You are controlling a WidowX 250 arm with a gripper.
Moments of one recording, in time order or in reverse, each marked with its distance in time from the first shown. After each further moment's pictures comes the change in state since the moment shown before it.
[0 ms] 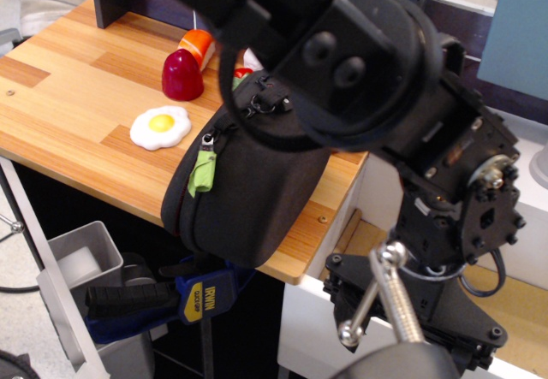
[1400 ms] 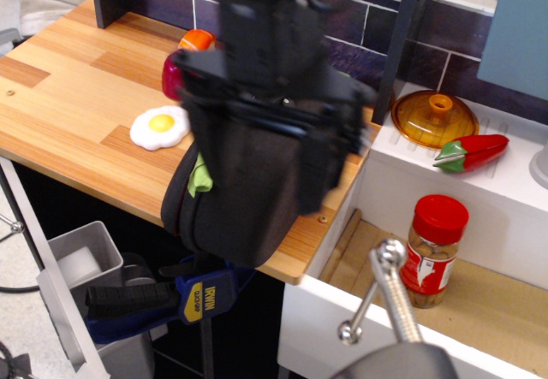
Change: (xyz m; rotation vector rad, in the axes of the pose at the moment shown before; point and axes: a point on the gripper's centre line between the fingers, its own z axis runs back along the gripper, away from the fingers) arm -0.009 0.089 0.122 -0.103 0.067 0.019
